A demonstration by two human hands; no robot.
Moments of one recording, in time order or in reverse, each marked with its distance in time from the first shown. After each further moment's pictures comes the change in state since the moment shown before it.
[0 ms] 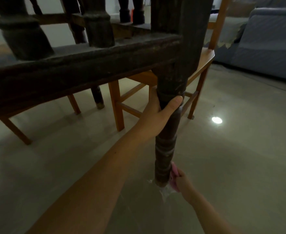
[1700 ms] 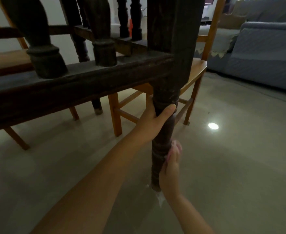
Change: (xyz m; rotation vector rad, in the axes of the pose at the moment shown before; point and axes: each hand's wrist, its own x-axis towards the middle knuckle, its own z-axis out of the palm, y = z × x) left_hand -0.005 0.005 -0.003 0.009 -0.055 0.012; right_hand -0.067 -0.064 0.047 -0.298 0.257 -0.805
